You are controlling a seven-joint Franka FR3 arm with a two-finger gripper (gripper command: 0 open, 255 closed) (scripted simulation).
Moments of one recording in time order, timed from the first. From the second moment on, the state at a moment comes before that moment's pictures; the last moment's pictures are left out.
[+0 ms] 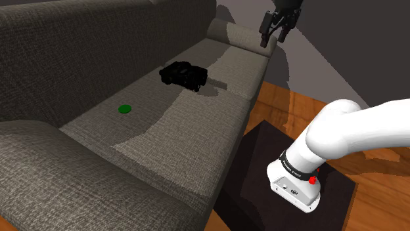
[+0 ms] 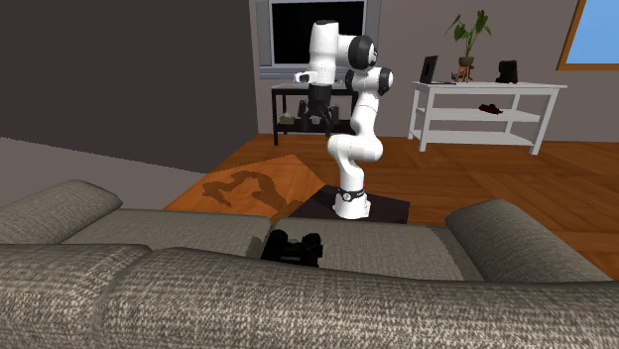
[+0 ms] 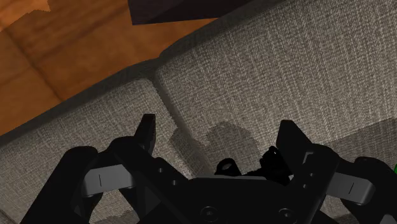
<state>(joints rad) 0.01 -0.77 -0.04 -2.28 -0.12 1.51 0.12</state>
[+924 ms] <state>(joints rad) 0.07 -0.39 -0.06 -2.23 -0.05 1.80 0.06</state>
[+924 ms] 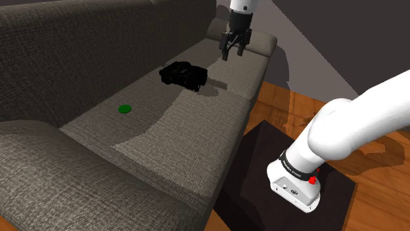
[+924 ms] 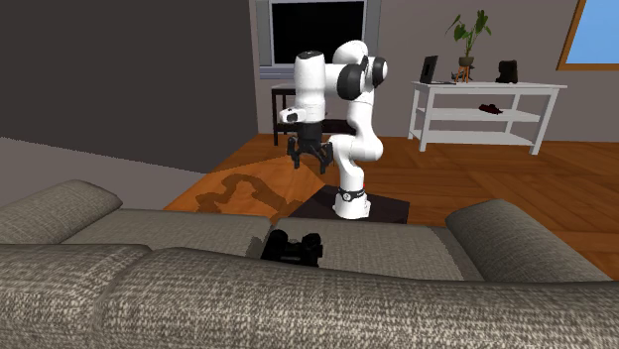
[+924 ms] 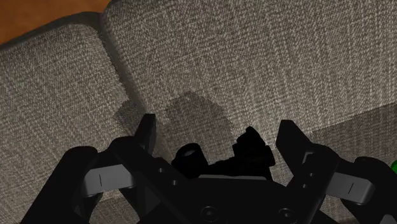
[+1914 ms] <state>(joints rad) 0.13 0.14 -0.02 -1.94 0.07 1.99 -0.03</state>
